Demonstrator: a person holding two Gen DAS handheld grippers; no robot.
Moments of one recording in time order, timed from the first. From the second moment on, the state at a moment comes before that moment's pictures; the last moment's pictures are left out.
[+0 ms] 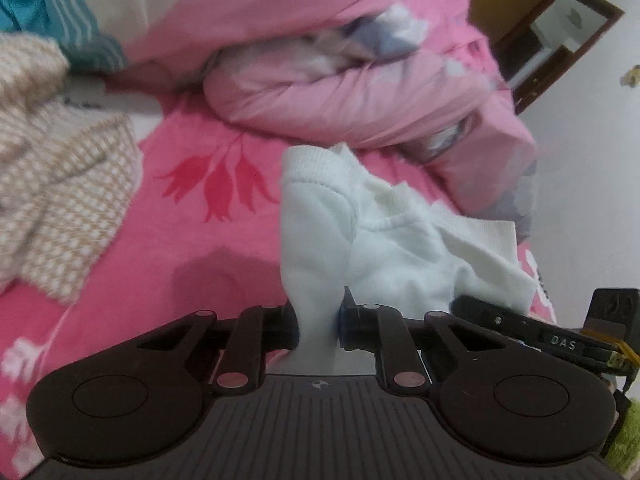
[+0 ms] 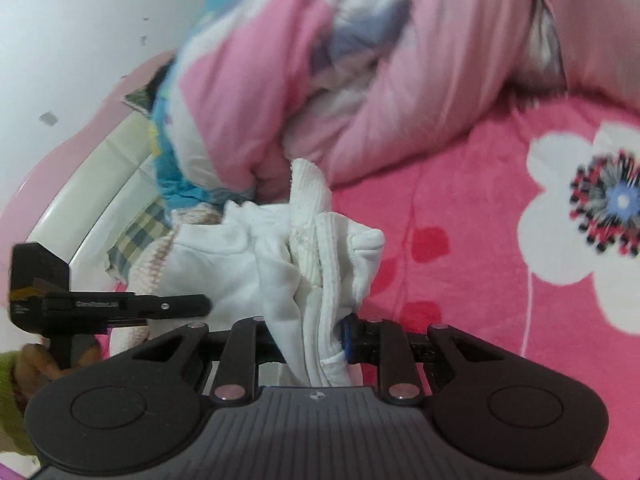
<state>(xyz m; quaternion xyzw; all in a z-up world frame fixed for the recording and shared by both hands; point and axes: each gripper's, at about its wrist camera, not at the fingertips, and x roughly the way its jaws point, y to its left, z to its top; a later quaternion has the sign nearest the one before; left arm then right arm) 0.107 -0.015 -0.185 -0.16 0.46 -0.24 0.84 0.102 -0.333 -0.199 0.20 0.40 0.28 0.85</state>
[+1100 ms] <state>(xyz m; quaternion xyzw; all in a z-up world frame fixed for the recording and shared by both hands) -0.043 -0.248 0.008 -0.11 0.38 -0.60 0.69 -0.213 -0.546 0.106 0.18 0.25 -0.04 0.95</state>
